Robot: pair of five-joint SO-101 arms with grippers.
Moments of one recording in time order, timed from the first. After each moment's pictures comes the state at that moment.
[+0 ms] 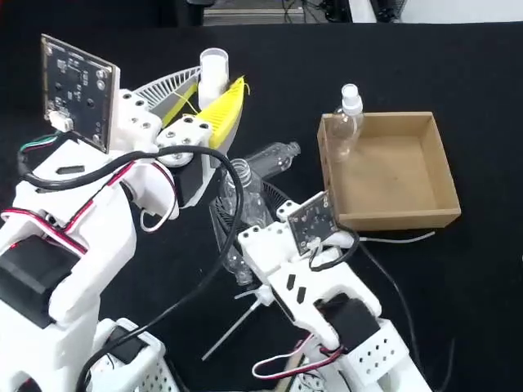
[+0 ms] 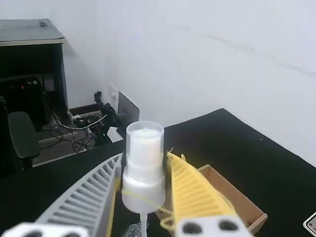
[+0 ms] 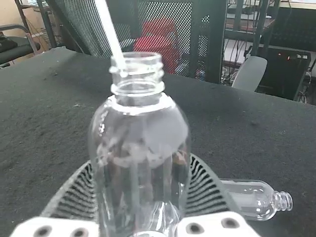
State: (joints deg) left arm 25.2 -41.8 -12.4 67.3 3.0; right arm -33.4 -88.6 82.4 28.6 -4.6
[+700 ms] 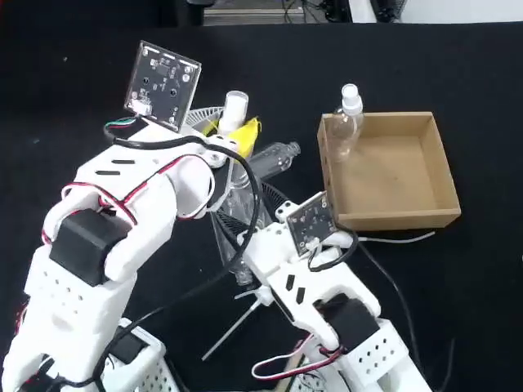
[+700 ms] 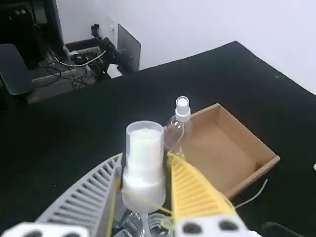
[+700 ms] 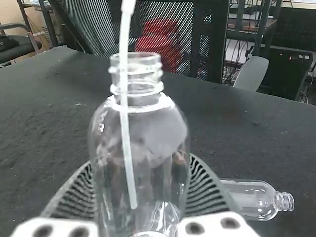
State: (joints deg) left arm 25.5 -41.8 3.1 67.4 3.0; right arm -33.7 -88.6 82.4 28.6 -4.6
